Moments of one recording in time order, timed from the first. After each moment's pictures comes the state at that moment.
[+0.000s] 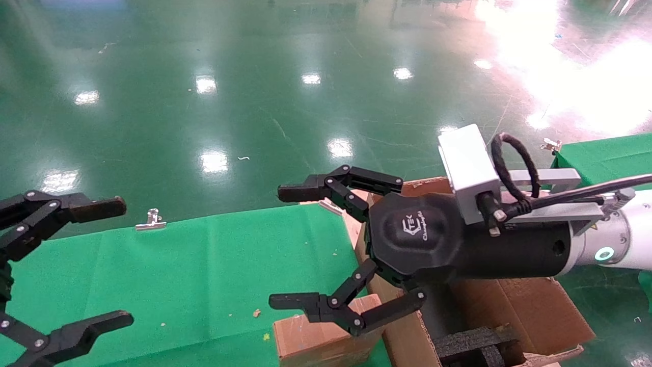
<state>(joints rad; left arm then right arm) -1.09 0.59 0.32 -1.27 0.70 1.48 -0.16 1.08 -0.61 -0.28 1.28 -0.73 -1.49 0.19</state>
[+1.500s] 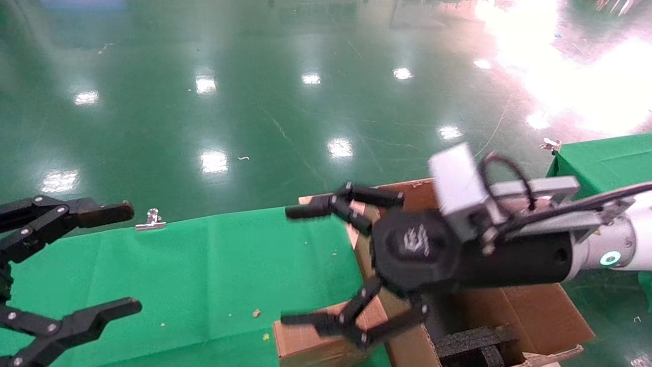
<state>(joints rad) -1.09 0.59 0.32 -1.27 0.70 1.48 -0.16 1.15 -0.58 -0.36 1.29 -0.87 -1.54 0.23</state>
